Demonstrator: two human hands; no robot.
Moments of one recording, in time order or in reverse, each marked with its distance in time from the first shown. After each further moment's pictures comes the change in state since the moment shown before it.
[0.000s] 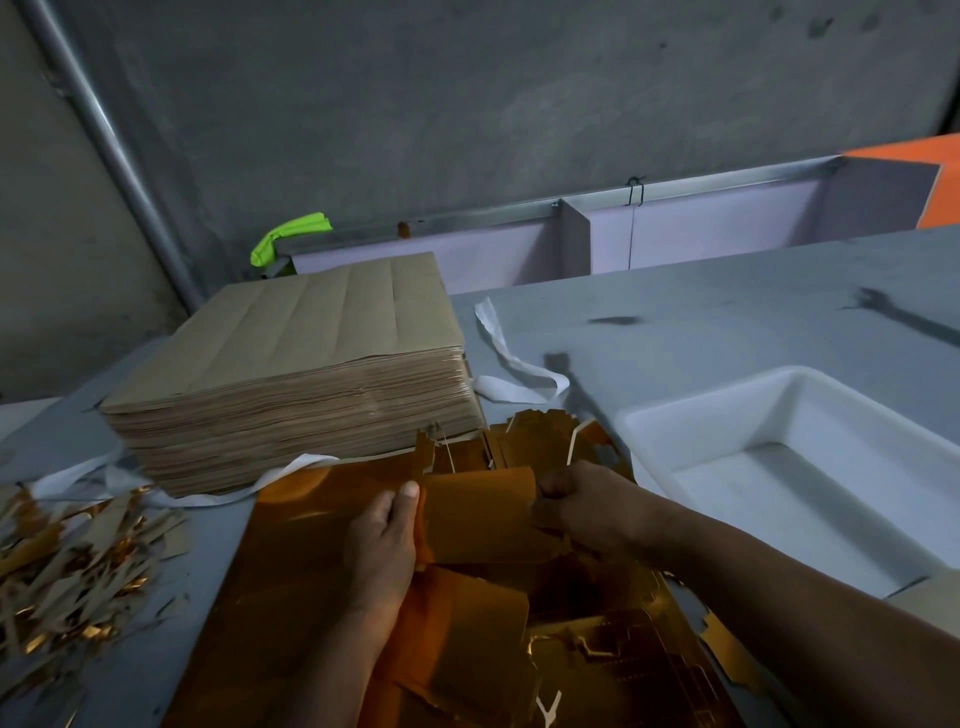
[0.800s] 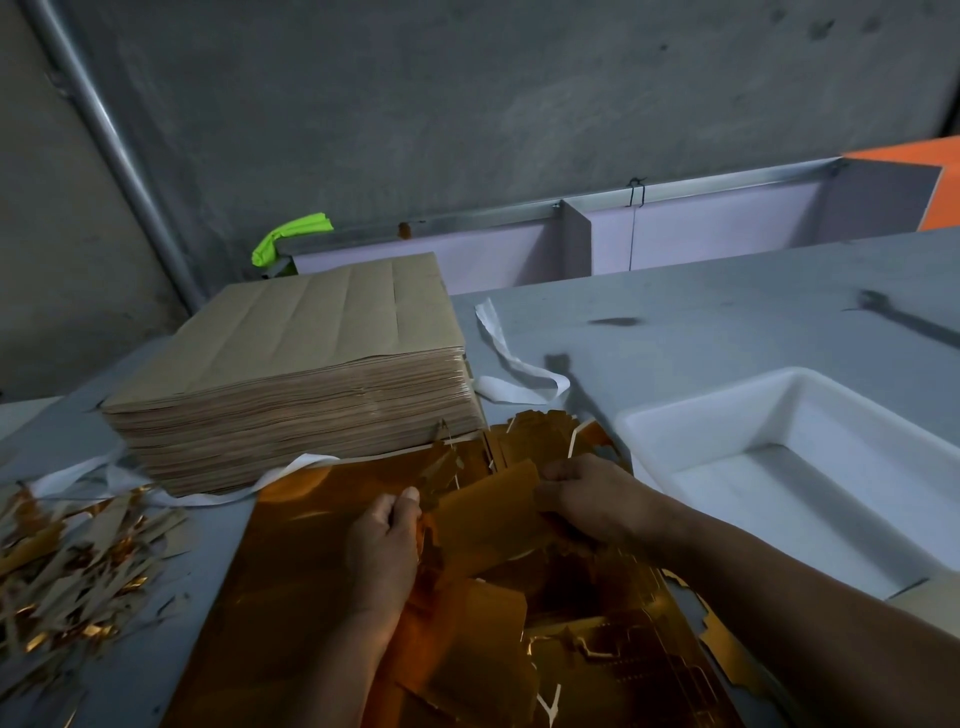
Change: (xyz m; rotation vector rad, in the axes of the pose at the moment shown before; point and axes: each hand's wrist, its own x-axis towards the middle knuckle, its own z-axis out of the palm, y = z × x) left_hand 0.006 -0.013 0.005 0.044 0.087 -0.012; right_hand 0.005 0.000 0.000 0.189 0.052 0.059
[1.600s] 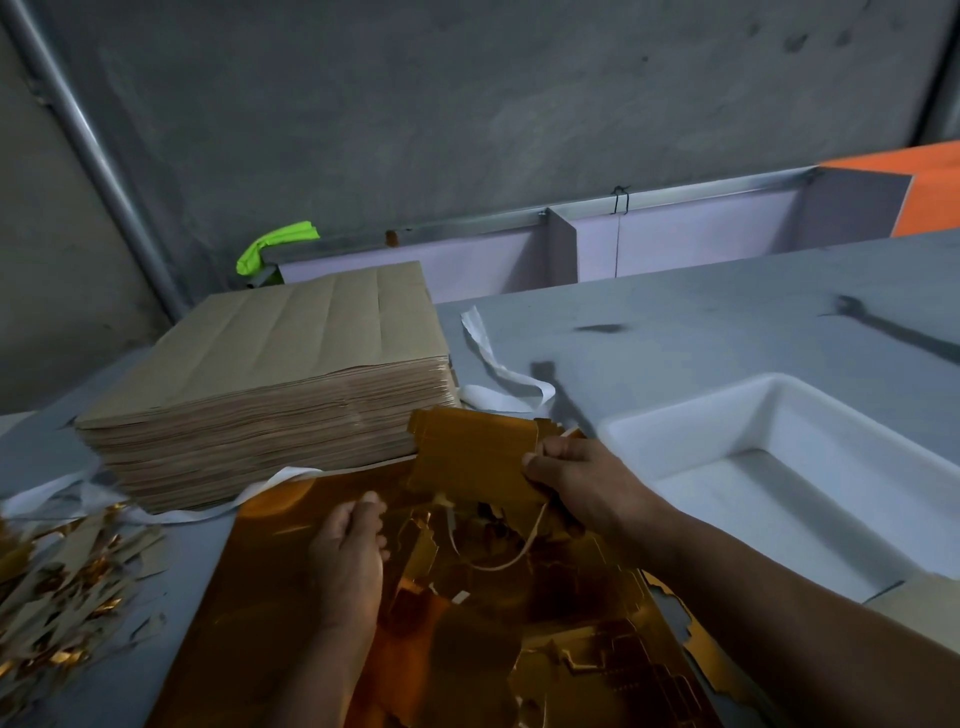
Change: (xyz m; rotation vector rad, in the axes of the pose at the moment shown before) left_hand 0.000 0.015 -0.003 -0.223 0.143 -0.057; right_hand -0.005 -0.003 -0.008 0.223 0.191 -0.131
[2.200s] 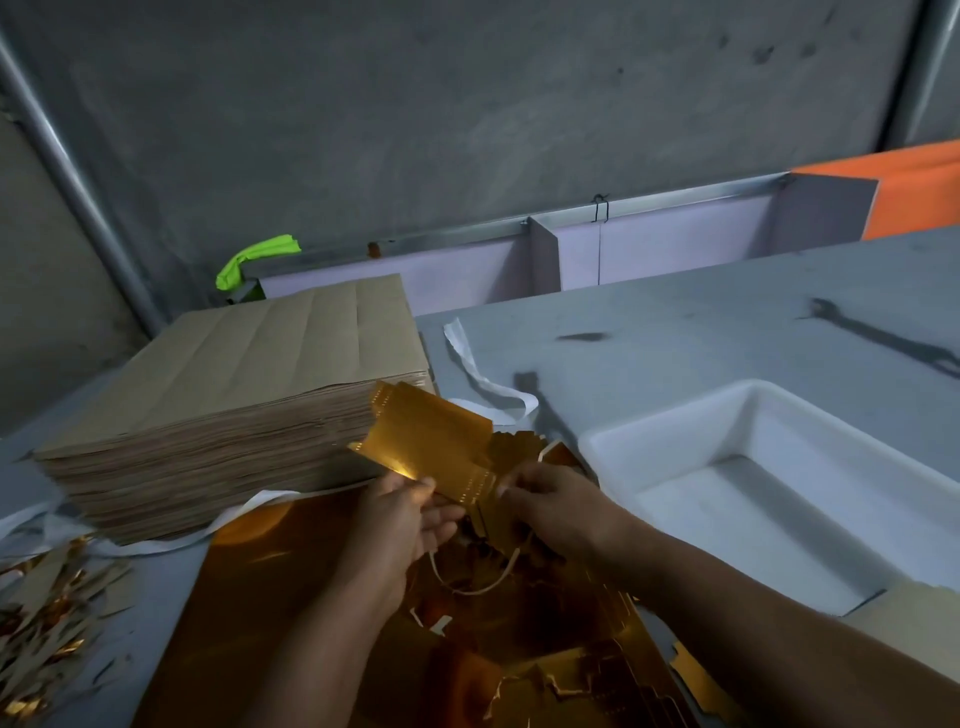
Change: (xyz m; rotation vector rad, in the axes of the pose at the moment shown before) left_hand -0.015 0.071 0.039 -0.092 -0.400 -0.243; right_hand 0.005 0.007 0.003 -0.079 -0.057 0.058
